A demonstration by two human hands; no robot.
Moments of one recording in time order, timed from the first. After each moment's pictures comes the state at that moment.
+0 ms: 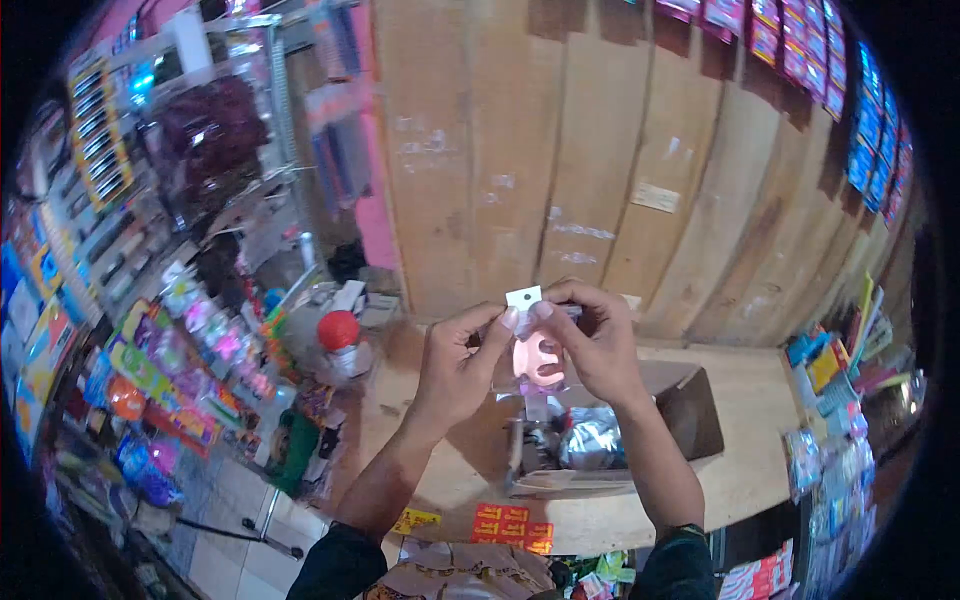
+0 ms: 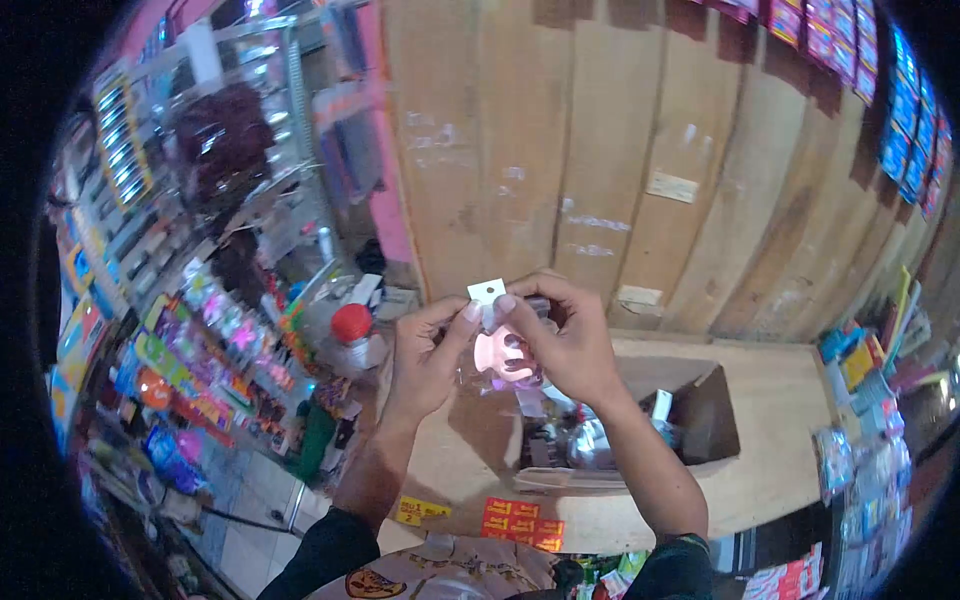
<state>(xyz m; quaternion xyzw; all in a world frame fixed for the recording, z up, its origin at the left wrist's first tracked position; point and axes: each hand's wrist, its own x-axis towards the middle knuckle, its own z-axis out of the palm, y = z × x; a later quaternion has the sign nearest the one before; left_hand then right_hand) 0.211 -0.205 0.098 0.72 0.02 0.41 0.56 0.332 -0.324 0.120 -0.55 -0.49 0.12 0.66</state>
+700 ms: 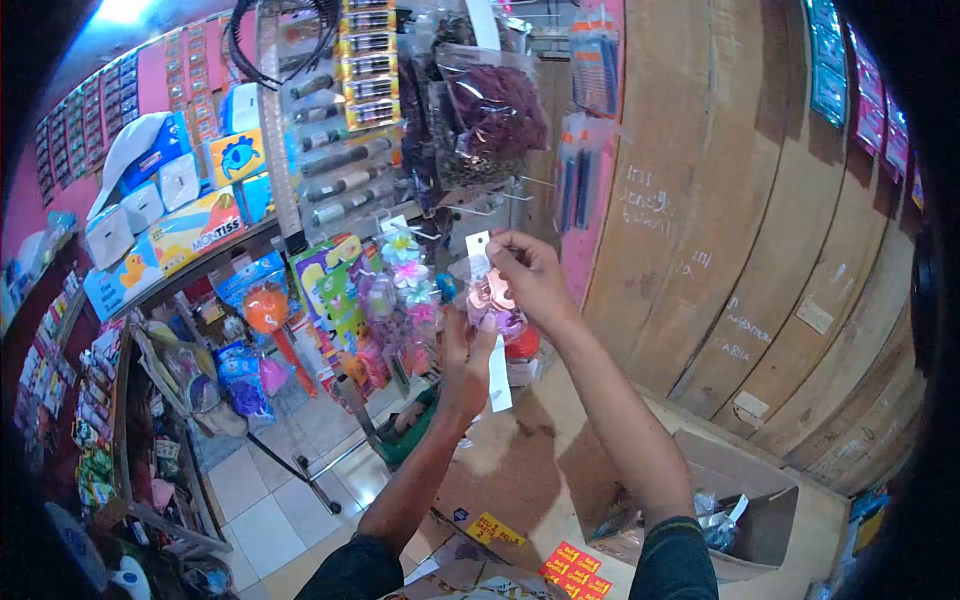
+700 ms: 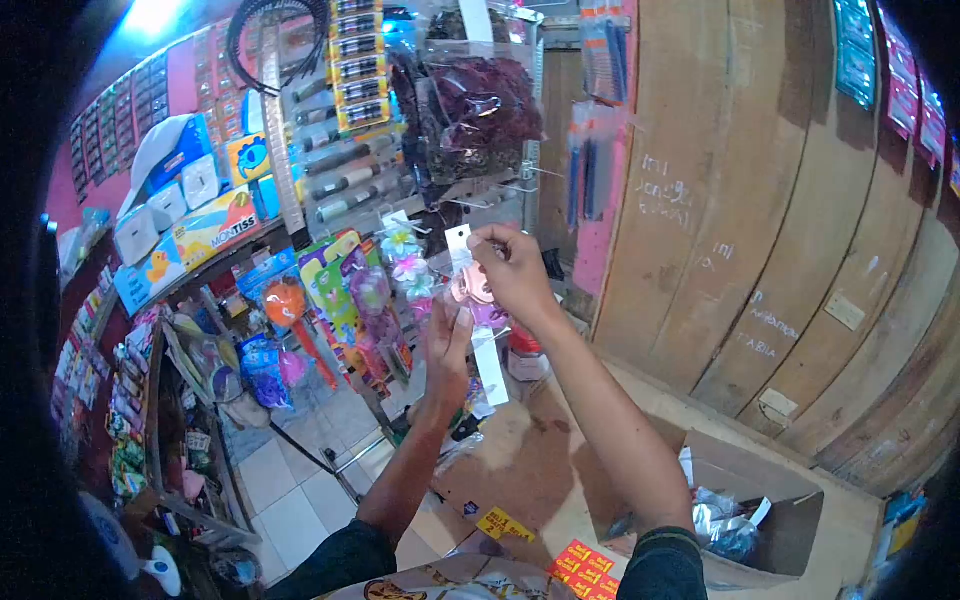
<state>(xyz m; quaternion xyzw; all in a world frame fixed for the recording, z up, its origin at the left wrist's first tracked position) 0.051 -0.079 0.077 0.60 0.15 0.65 0.45 0.175 -0.043 0.143 -0.36 -0.61 0.29 0.63</state>
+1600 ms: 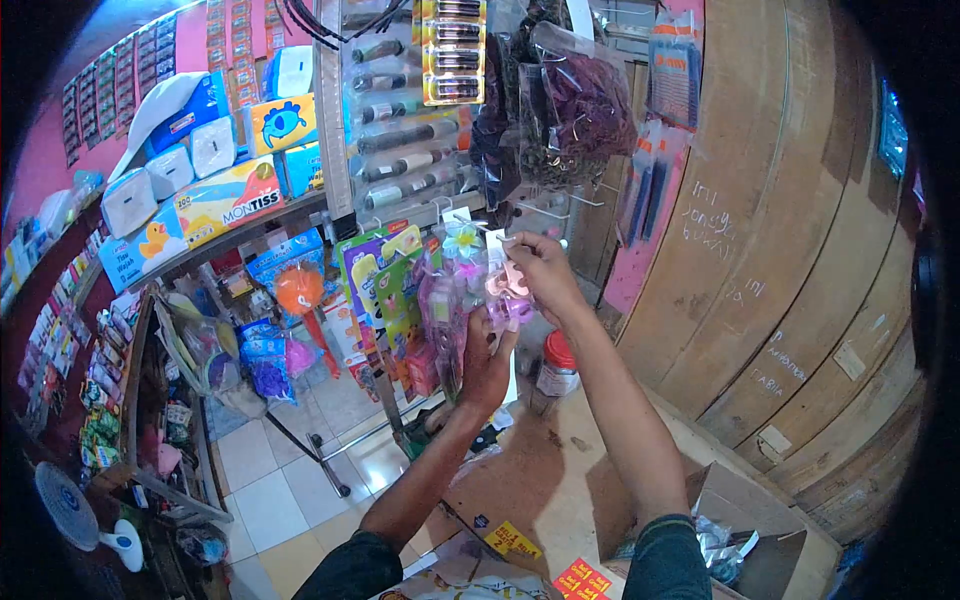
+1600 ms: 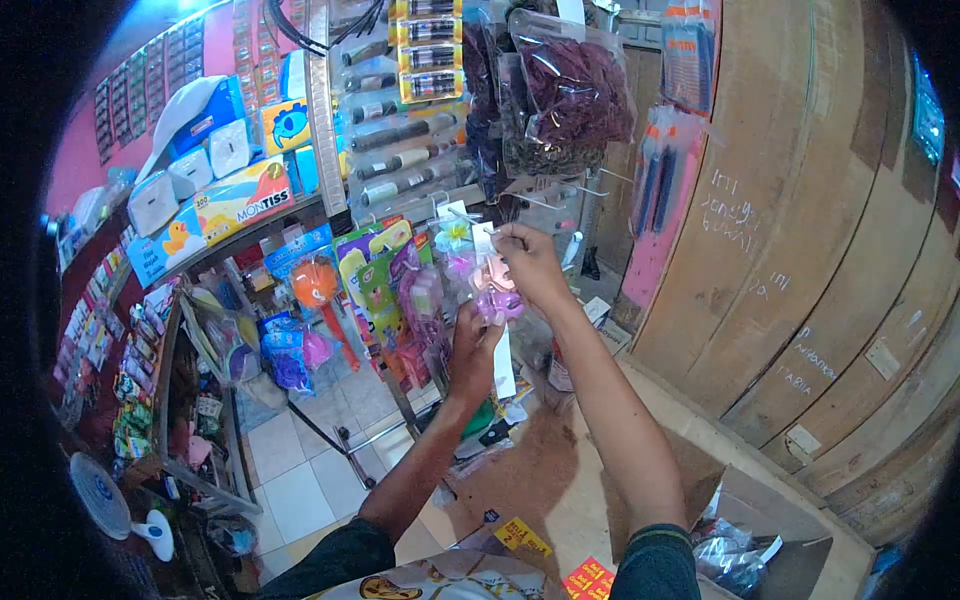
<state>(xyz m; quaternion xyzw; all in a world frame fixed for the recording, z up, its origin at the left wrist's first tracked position) 0.017 -0.007 0.026 0.57 0.31 0.64 0.41 0.132 0.051 0.117 -0.39 -0.60 0.38 0.59</state>
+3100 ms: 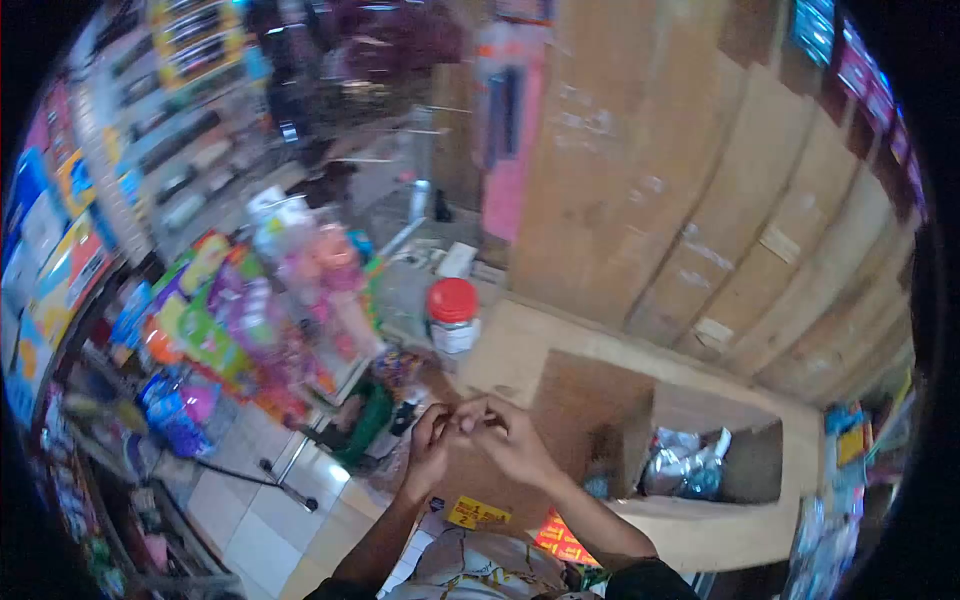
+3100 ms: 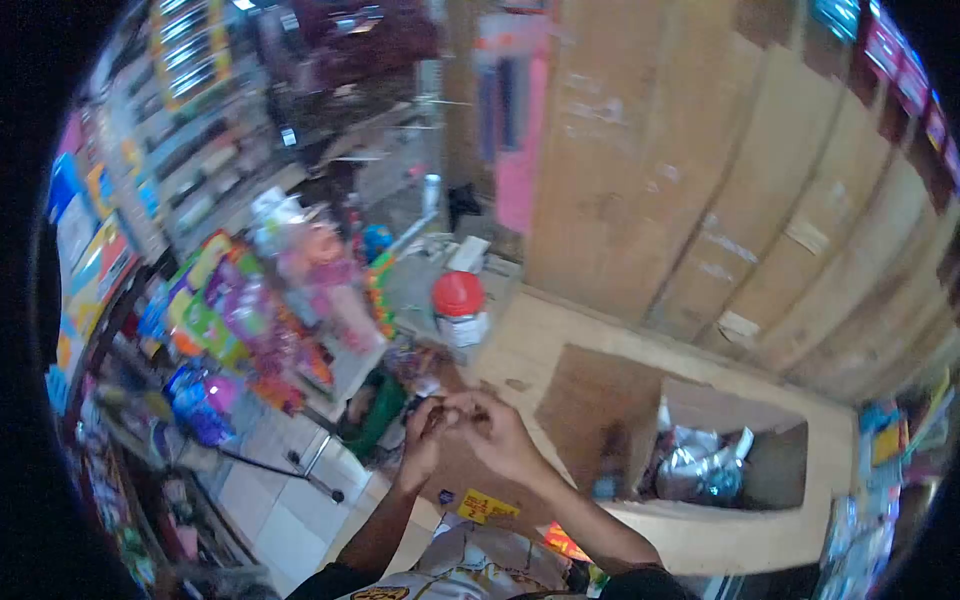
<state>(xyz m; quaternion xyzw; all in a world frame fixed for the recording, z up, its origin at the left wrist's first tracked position) 0.032 -0.075 -0.133 0.59 0.29 0.39 0.64 0.165 -0.161 -0.050 -0.51 -0.49 0.42 0.58</state>
